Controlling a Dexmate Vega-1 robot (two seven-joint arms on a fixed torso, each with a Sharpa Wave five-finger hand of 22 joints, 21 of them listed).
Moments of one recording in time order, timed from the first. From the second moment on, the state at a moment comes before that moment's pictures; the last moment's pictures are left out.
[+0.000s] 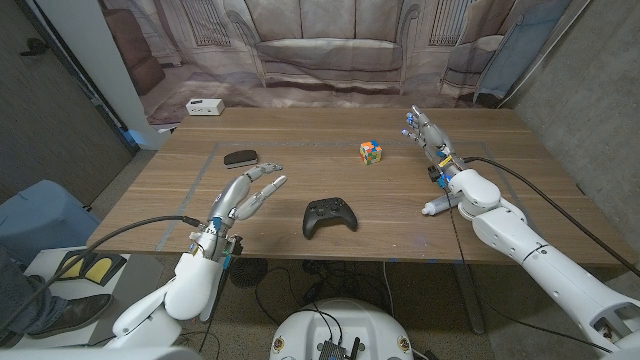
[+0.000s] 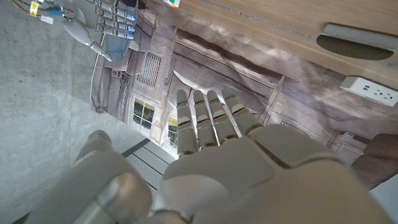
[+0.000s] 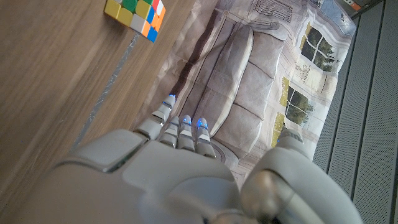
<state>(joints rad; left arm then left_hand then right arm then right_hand) 1.56 0.64 0.09 -1.99 0.44 -0.35 0.50 0.21 0.00 0.24 0.00 0.20 0.58 0.01 0.24 0.18 0.46 0.02 0.27 0.20 0.38 0.01 0.21 0.18 0.30 0.07 0.22 0.17 -0.89 -0.62 -0.38 -1.52 0.50 0.25 -0.05 0.27 -0.01 0.12 -0.04 0.20 0.11 0.08 0.20 0.18 0.09 0.13 0.20 0.18 0.00 0.06 0.20 0.20 0.24 -0.02 0.20 0.17</state>
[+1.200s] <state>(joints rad) 1.59 0.76 0.16 -2.23 0.83 0.17 0.52 0.17 0.07 0.26 0.01 0.18 0.93 0.02 0.28 0.18 0.45 0.01 0.23 0.20 0.33 -0.01 0.18 0.18 0.24 0.05 0.19 0.17 -0.96 -0.65 -0.35 -1.56 0.52 0.26 -0.07 0.27 -0.01 0.12 -0.04 0.20 0.11 0.08 0.20 0.18 0.09 0.13 0.20 0.18 0.01 0.06 0.20 0.20 0.24 -0.02 0.20 0.17</state>
